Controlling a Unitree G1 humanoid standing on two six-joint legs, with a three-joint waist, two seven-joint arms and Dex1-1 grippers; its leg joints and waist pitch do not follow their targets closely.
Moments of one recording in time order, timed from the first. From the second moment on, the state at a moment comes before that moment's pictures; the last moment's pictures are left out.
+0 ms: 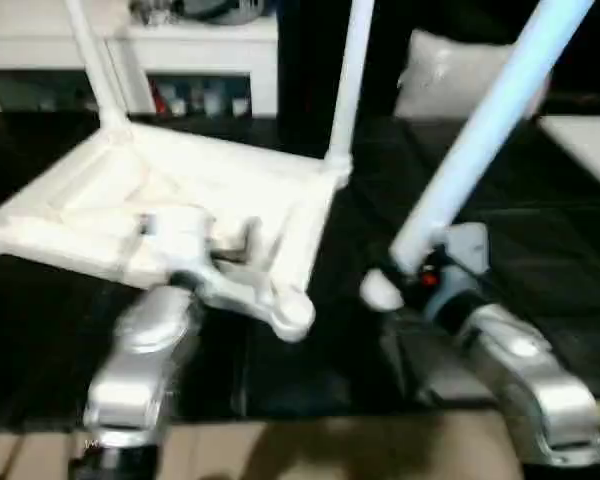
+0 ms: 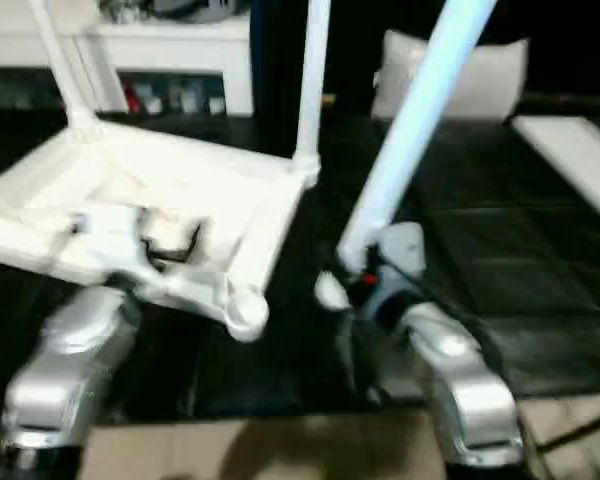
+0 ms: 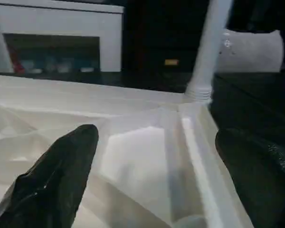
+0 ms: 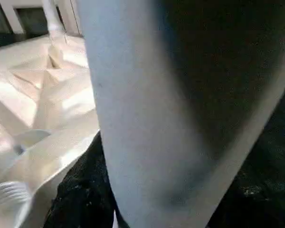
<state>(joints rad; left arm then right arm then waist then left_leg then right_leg) -0.17 0.11 -0.01 -0.20 -0.14 0.39 -0.13 -0.09 -0.20 0.01 -0.27 0.29 0.54 0.31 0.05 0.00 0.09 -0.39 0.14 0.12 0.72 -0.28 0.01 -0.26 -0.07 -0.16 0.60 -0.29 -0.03</state>
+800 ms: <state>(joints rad) -0.28 0.53 -0.19 -0.10 -0.23 0.37 -0.85 -0.13 -0.28 -0.05 -0.21 0.37 0.46 0.46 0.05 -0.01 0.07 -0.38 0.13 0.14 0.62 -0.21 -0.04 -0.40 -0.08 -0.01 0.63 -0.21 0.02</state>
